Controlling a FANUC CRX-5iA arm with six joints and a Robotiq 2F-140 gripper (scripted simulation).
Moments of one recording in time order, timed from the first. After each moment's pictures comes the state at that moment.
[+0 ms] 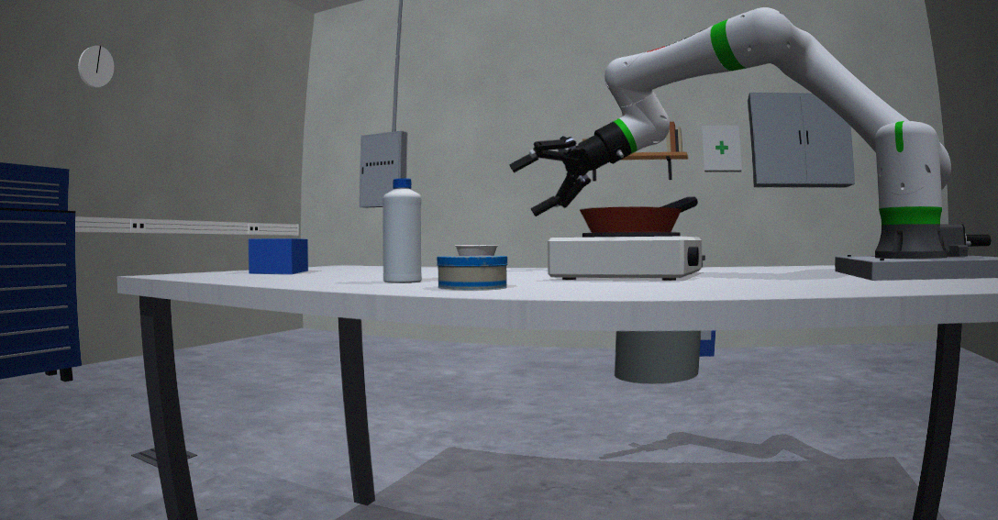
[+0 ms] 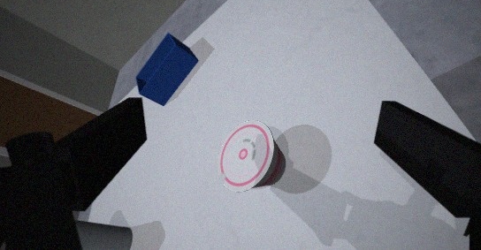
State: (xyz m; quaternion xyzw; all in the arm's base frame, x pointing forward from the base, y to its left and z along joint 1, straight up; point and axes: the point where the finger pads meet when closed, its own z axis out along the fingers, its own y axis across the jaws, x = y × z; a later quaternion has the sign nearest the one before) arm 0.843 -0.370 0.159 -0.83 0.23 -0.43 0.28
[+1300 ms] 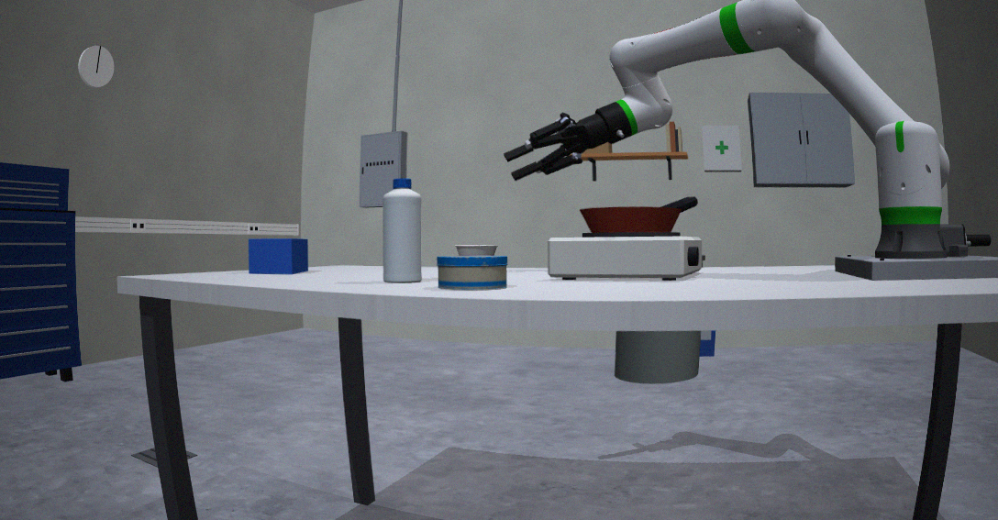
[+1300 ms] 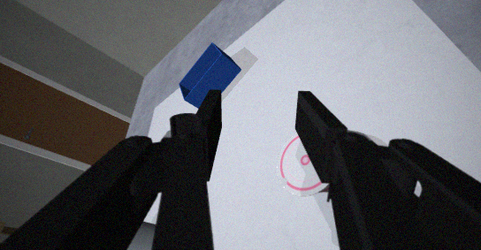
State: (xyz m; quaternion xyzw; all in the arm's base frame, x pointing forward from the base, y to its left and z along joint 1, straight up) arm 0.841 -0.324 0.220 -0.81 0.22 -0.45 0.30
